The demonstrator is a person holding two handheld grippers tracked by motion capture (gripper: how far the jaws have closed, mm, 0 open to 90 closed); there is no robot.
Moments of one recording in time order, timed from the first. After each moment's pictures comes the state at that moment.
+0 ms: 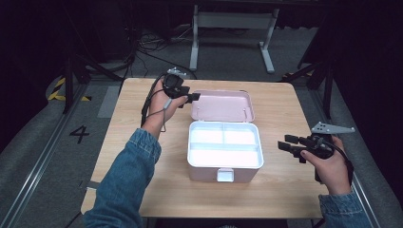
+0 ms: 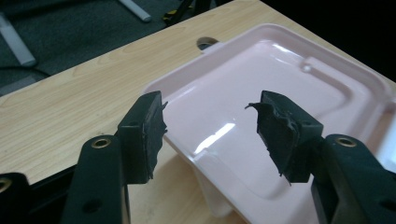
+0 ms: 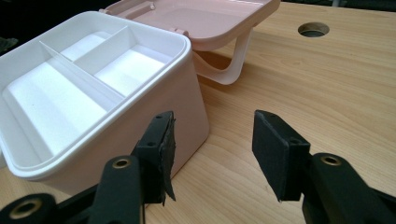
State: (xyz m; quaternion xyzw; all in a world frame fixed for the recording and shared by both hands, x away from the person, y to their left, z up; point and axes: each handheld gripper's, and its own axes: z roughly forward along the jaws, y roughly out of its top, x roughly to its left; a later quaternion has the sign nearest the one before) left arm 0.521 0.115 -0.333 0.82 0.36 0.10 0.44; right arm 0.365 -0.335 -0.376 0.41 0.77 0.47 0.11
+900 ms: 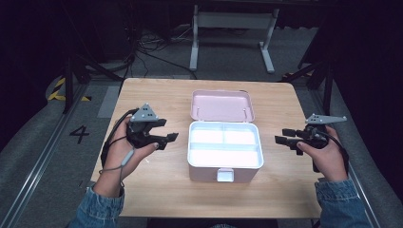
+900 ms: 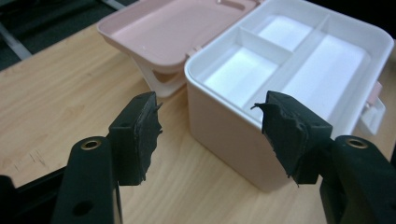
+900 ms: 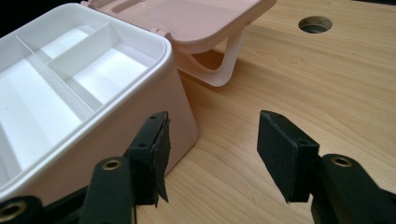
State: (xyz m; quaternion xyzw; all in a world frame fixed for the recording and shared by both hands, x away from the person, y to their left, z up) left arm 0.358 0.176 -0.315 0.85 0.31 0.13 0.42; right arm 0.394 -0.333 -0.375 0.41 0.79 0.45 0.10
